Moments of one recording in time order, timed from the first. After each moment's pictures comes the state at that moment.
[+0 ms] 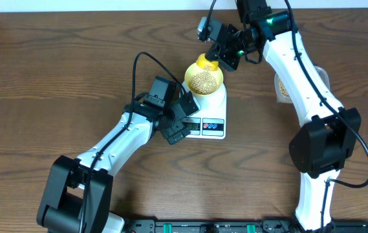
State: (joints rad) left arm -0.41 1.63 0.96 -0.48 0.15 0.64; right arm 0.33 2.14 2.09 -1.04 -0.53 -0.77
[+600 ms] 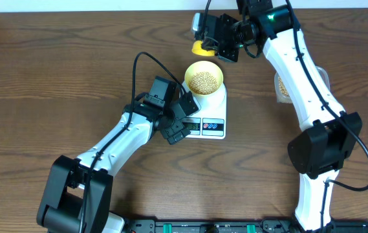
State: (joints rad) left arm -0.41 1.63 0.96 -0.48 0.15 0.64; right arm 0.35 2.14 2.18 -1.04 -0.52 -0.98
